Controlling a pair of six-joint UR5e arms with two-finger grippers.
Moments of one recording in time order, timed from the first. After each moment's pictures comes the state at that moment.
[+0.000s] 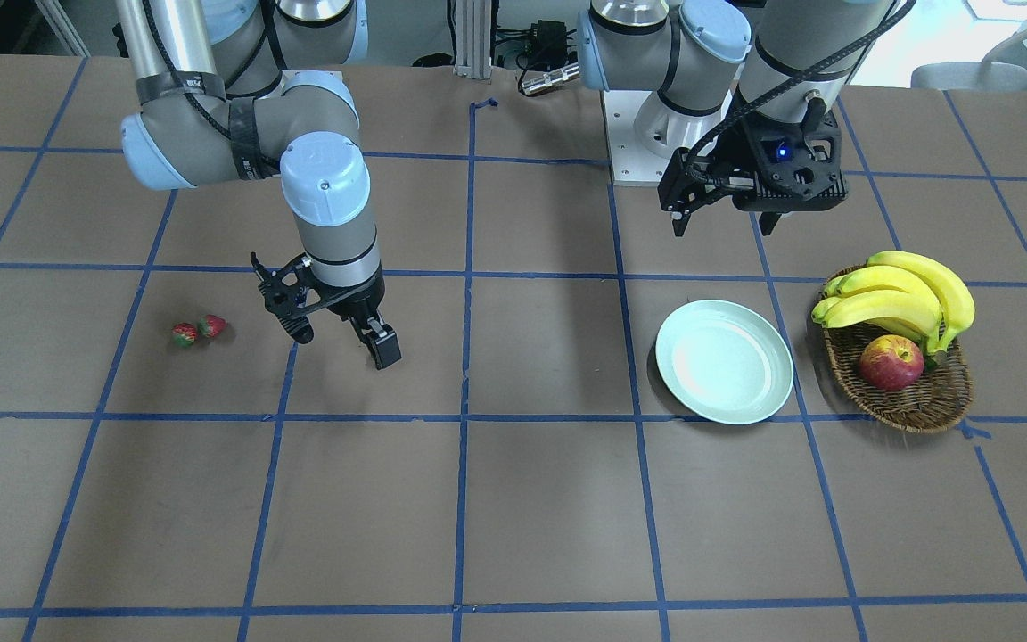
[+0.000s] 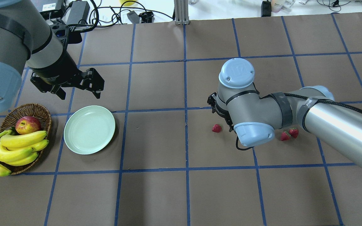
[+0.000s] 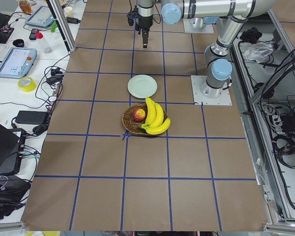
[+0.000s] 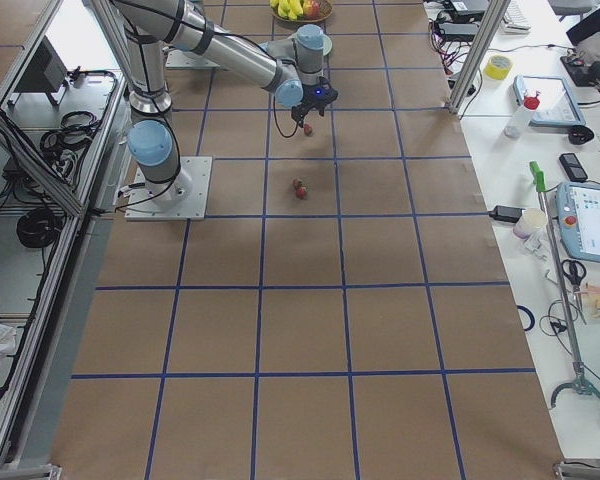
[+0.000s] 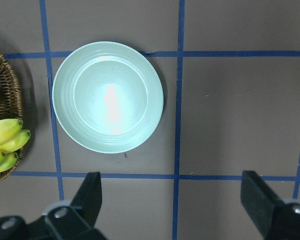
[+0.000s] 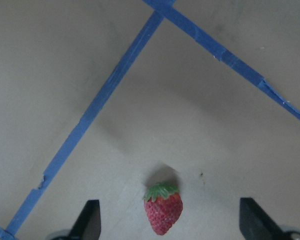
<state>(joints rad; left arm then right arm) -1.54 -1.48 -1.74 -1.48 1.62 0.01 1.80 -1.32 2.04 -2.34 -1.60 1.18</state>
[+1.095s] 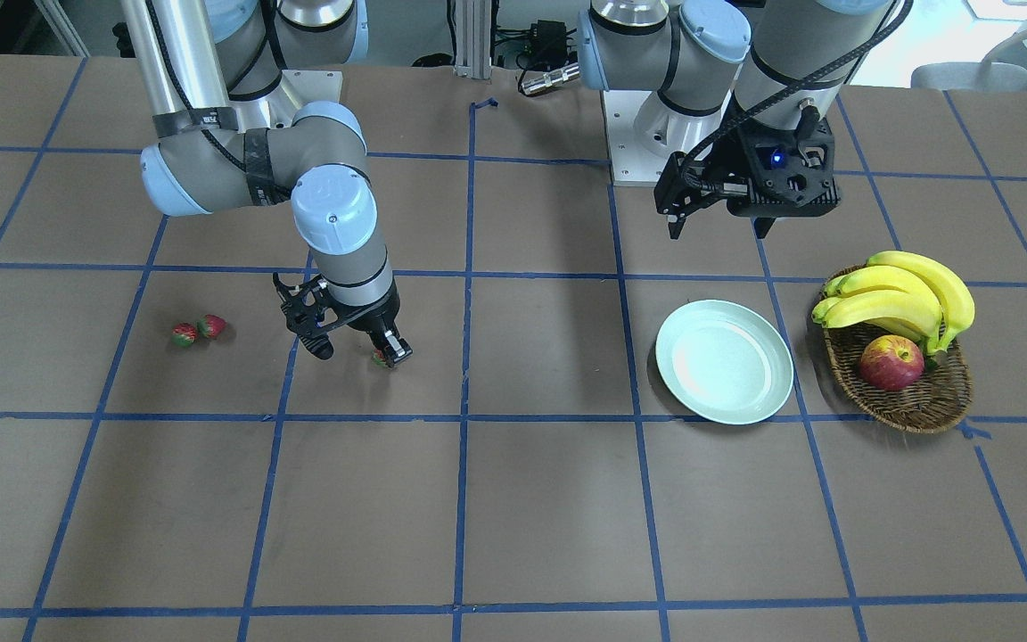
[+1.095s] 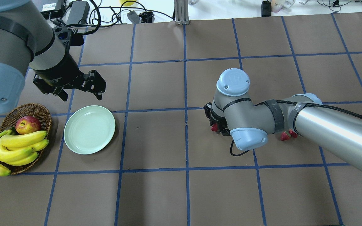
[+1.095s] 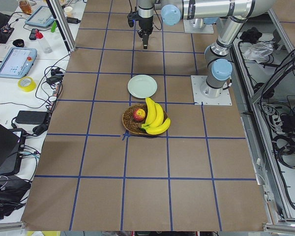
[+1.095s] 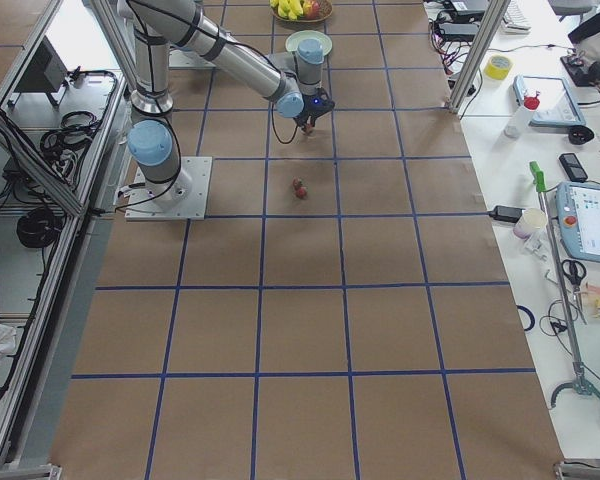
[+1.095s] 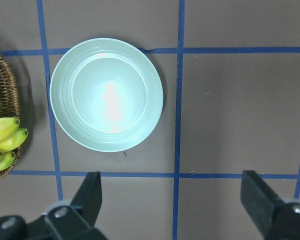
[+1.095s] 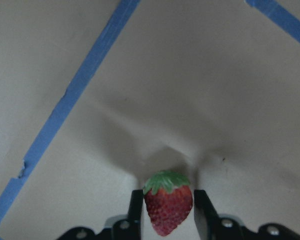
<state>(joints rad) -1.55 -1.48 -1.75 -1.47 1.61 0.01 1.80 -1.25 2.06 -2.40 -1.52 1.19</state>
